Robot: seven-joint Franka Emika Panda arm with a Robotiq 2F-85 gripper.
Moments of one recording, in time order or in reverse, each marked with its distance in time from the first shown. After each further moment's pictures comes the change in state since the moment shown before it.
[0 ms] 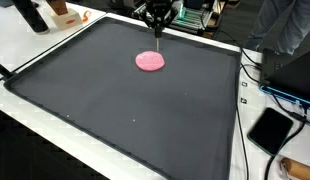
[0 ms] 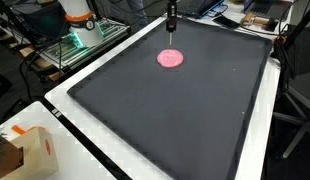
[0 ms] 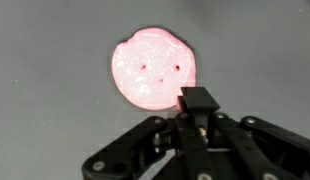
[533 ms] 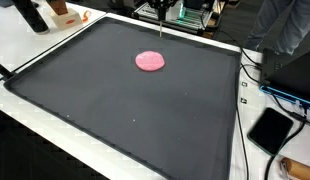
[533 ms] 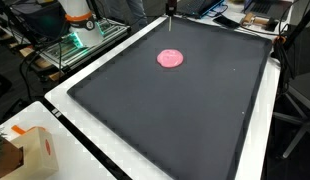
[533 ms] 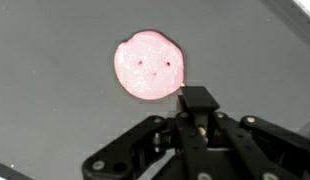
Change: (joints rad) arm 0.016 -0.105 0.005 0.064 0.000 -0.192 0.000
